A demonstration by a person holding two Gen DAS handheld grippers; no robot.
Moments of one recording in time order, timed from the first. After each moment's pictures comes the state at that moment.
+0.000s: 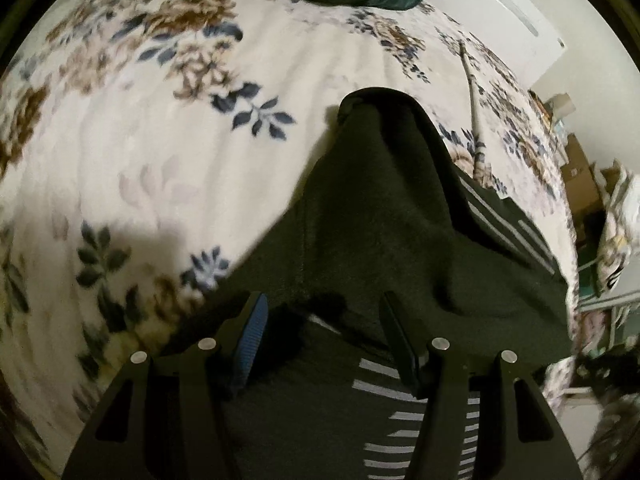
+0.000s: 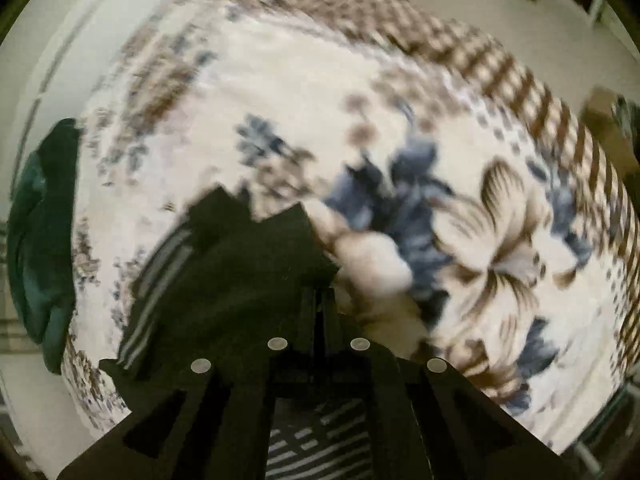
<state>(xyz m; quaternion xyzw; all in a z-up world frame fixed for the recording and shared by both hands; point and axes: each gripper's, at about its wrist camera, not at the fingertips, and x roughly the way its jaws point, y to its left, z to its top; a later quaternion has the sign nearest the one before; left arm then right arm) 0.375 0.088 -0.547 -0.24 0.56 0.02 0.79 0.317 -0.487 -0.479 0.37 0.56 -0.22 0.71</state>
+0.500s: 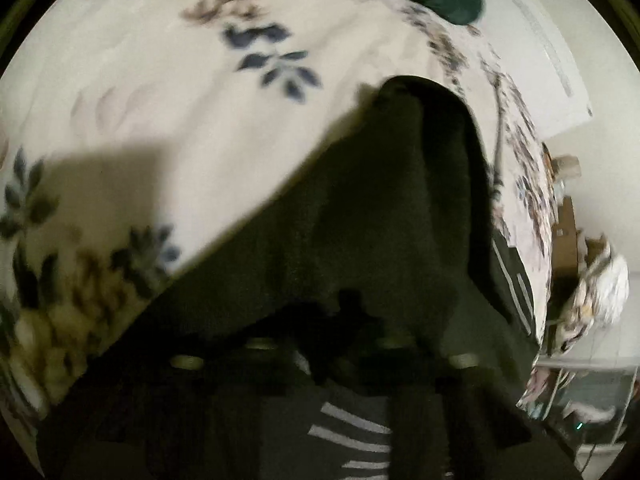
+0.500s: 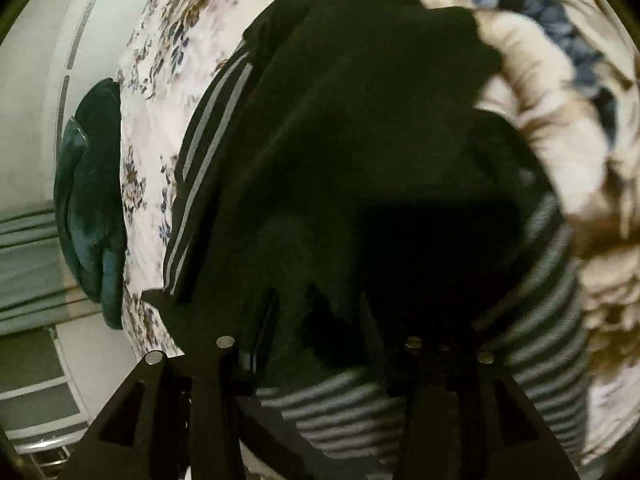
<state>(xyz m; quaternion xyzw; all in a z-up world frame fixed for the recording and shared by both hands) 0.397 0.088 -0.587 -0.35 0.56 0.04 0.75 0.315 -0.365 -0.552 0.48 0.56 -0.09 0.67</state>
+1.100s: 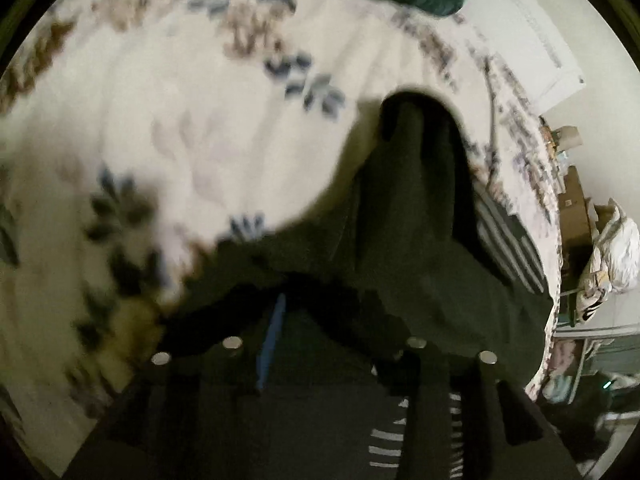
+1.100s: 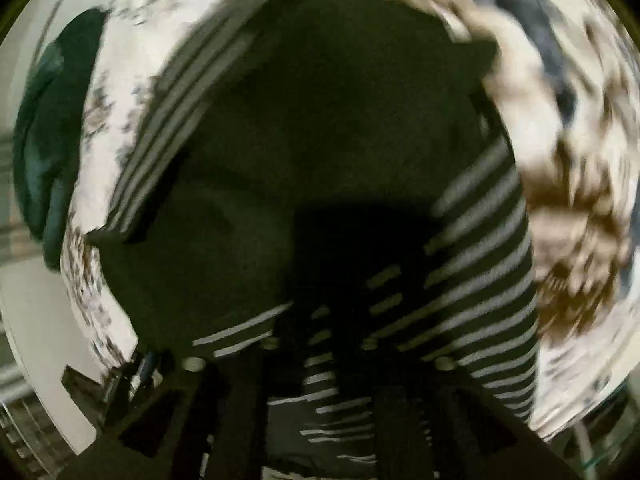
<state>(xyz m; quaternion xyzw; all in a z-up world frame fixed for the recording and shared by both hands) 0.360 0.120 -0.546 -0.29 0.56 0.04 0.78 0.297 -0.336 -0.522 0.34 0.66 -0.08 0.66</state>
